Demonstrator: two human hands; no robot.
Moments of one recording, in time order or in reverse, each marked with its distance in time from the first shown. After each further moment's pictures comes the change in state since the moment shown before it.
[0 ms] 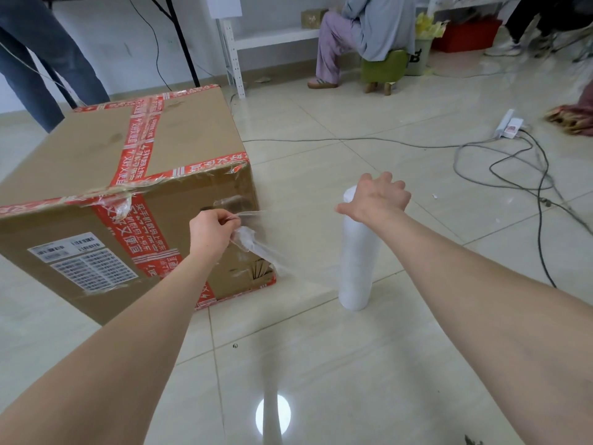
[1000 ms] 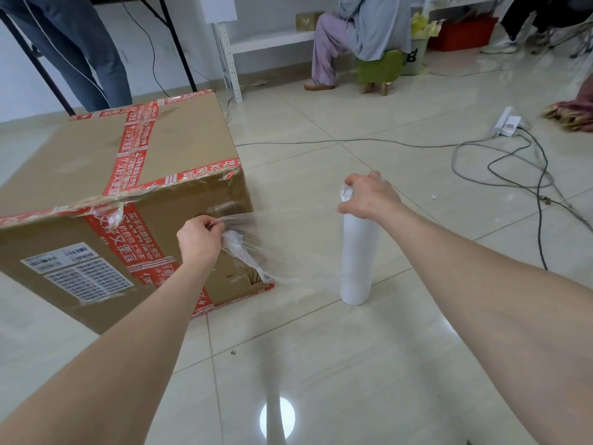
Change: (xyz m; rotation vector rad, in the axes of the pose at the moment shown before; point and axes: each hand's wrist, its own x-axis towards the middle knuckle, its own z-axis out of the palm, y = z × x) left_hand 0.005 -0.002 0.004 0.010 0.142 -0.112; right_hand 0.027 0.014 0.002 0.263 -0.114 -0.159
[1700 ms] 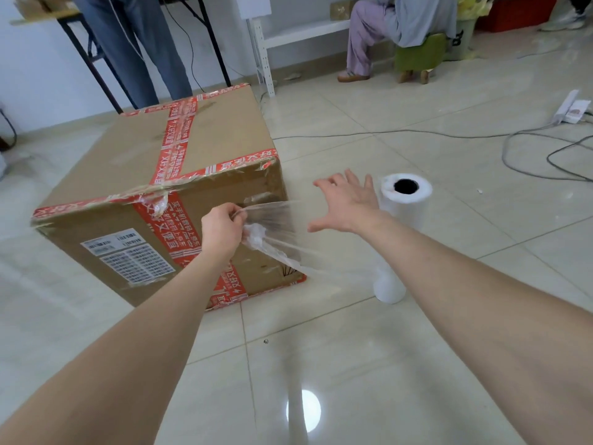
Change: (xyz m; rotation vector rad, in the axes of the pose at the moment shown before) left_hand 0.005 -0.009 -0.024 0.085 -0.026 0.117; right_hand -0.014 -0.071 0.052 -0.253 0.020 -0.441
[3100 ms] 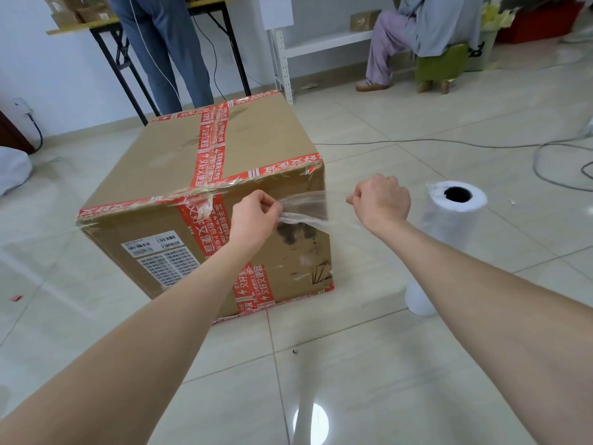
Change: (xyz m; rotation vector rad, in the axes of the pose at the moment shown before) left_hand 0.019 -0.003 -0.032 -0.089 -0.085 0.103; right_hand 0.026 -0.037 0.008 0.043 0.276 0.284
